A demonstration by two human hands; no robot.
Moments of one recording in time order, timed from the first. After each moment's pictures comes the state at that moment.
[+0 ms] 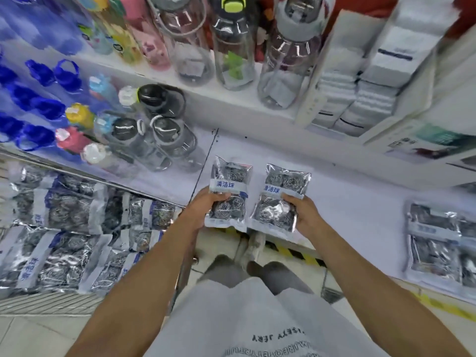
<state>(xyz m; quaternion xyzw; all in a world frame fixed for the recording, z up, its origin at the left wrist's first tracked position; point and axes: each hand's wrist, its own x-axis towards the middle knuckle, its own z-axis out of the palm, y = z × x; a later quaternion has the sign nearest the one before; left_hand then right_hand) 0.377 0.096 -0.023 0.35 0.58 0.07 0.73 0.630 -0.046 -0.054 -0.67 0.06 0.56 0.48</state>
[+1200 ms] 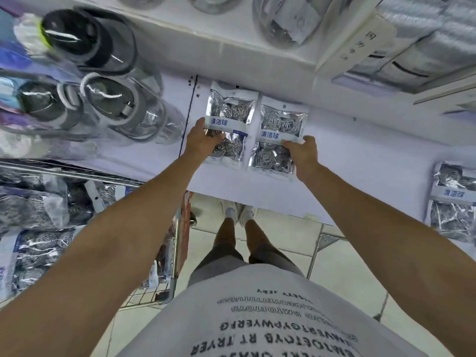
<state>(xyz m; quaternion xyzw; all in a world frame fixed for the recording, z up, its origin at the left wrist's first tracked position) 0.441 0.215 -0.165 0.57 0.63 -0.02 0.54 0.671 0.056 -0.163 -0.84 0.04 0.44 0.31</state>
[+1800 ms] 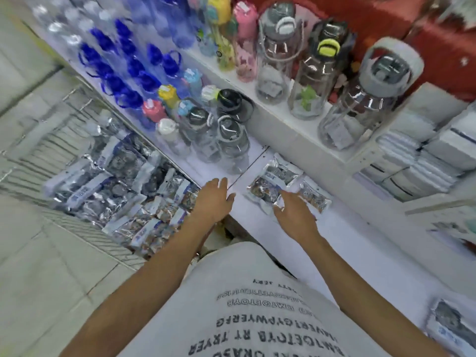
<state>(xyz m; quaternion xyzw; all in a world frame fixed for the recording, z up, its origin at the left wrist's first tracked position) 0.325 0.071 -0.004 0.71 0.66 0.01 0.23 0.578 0.026 0.013 -0.69 -0.64 0.33 0.08</state>
